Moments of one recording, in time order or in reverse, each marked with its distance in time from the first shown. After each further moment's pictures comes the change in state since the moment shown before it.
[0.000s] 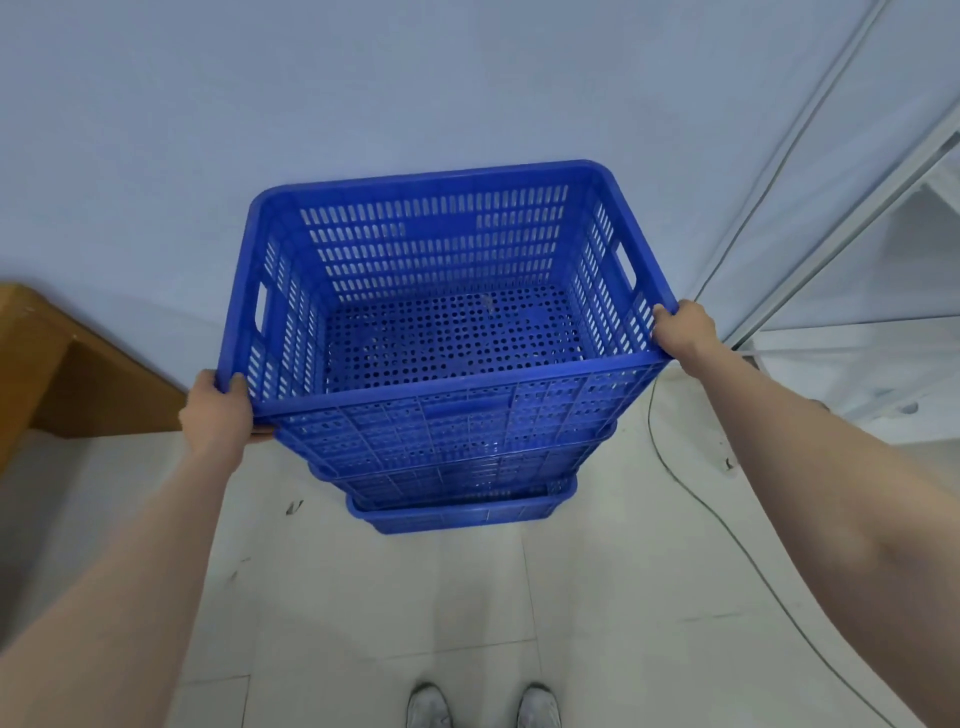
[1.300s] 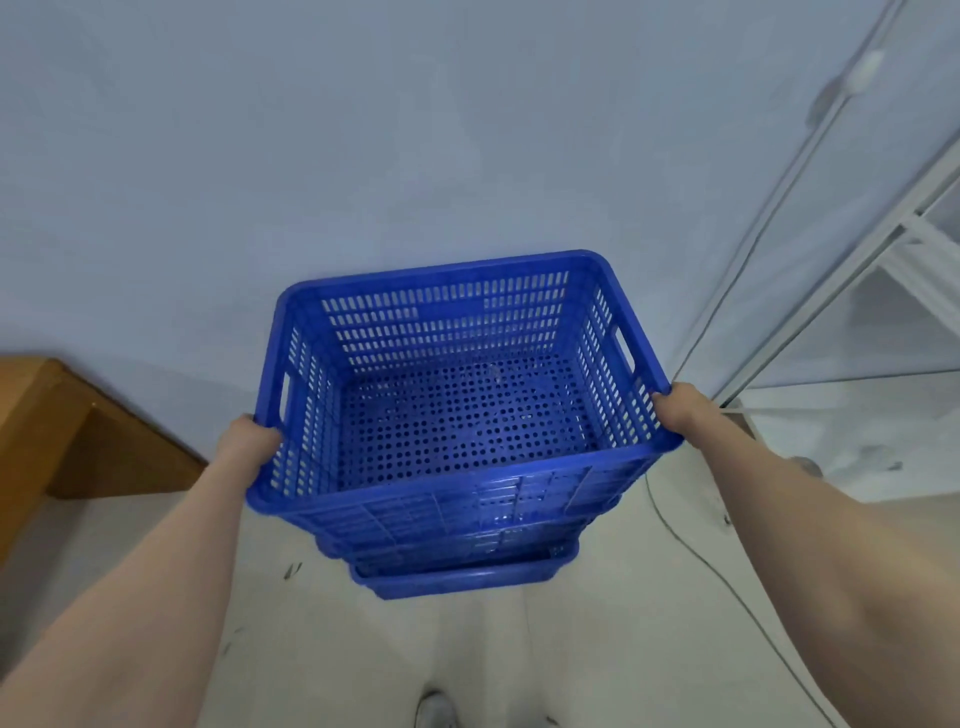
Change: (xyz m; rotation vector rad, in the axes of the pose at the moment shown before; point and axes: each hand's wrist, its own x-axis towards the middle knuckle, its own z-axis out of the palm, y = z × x) left_hand 0.061 0.047 -0.001 0.439 -0.197 0.021; right_hand -0.011 -0.016 -0.026 -0.251 -0.134 0.063
